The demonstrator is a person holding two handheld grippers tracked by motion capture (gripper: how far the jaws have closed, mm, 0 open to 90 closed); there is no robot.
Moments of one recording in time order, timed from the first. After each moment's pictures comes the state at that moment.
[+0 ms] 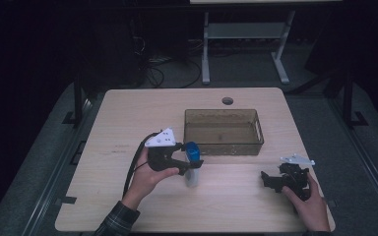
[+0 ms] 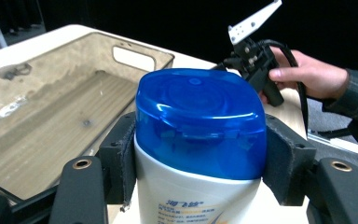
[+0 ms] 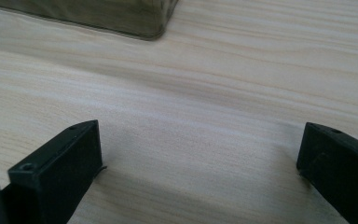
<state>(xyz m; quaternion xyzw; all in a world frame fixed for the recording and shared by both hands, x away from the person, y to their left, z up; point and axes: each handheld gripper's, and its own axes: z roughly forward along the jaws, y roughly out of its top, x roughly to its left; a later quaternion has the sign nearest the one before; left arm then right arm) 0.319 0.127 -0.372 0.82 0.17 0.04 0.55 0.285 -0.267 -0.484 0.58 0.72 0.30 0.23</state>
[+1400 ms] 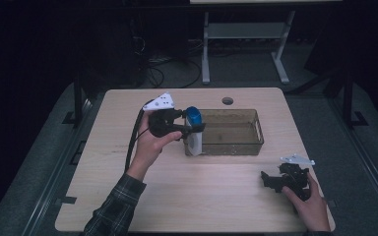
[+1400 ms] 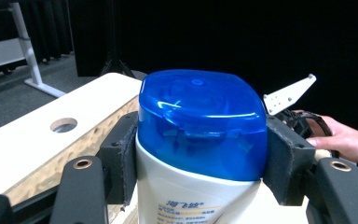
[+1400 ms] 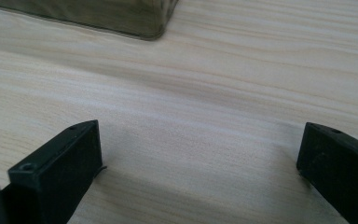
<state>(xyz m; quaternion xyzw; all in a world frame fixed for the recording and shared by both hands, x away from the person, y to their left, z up) 0.376 0.121 -0.319 0.78 0.20 0.07 0.59 0.285 -0.267 -0.483 0.58 0.72 0.30 0.23</state>
